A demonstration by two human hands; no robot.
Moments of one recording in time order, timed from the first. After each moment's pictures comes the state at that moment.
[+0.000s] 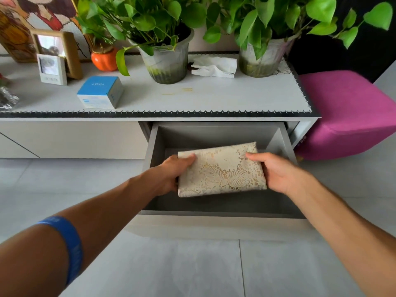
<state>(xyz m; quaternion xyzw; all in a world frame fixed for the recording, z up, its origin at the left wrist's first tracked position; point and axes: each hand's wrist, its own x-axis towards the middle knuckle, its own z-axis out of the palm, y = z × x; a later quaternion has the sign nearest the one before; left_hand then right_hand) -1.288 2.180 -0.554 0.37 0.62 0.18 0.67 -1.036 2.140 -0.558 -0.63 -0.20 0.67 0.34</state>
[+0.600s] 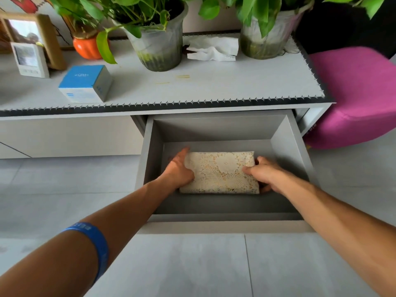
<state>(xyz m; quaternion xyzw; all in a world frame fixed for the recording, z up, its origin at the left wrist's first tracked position) -1.286 2.197 -0.615 0.60 0.63 0.09 0.49 -1.052 2.148 -0.605 -0.80 -0.31 0.50 0.14</state>
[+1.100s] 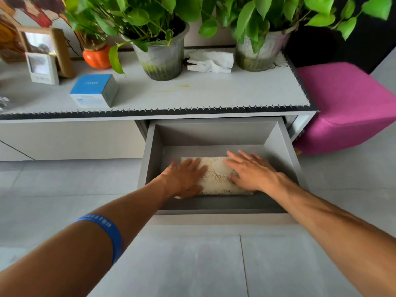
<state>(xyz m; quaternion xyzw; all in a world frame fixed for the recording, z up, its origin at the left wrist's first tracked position) -1.290 2.192 -0.610 0.90 0.36 -0.26 0.03 -1.056 2.149 -0.597 -0.61 -0.73 0.21 -0.21</state>
